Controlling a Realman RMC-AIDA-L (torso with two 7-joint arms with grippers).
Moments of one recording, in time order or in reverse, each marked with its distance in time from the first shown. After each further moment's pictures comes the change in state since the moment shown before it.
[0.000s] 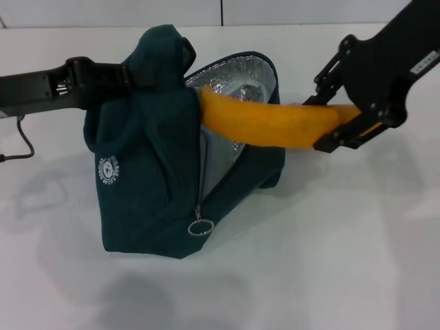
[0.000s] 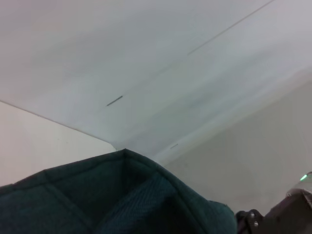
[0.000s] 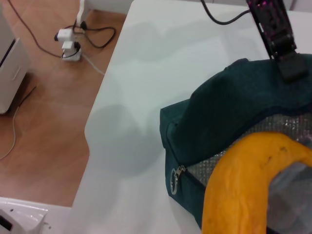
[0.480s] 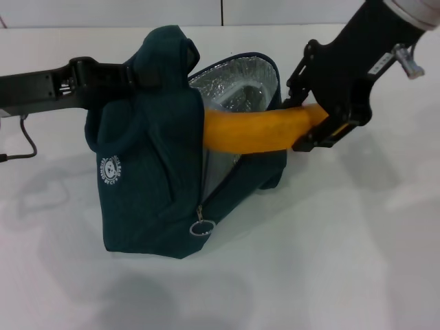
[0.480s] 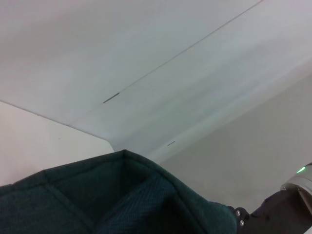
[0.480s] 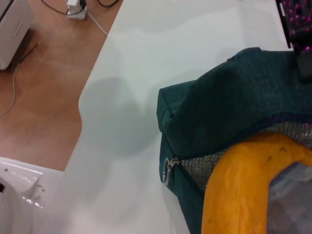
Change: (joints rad) left arm -0.006 -0.001 0.005 -0.001 -0.001 0.006 0.001; right arm 0.086 0.012 -0.139 0.062 -0.051 0.086 -0.002
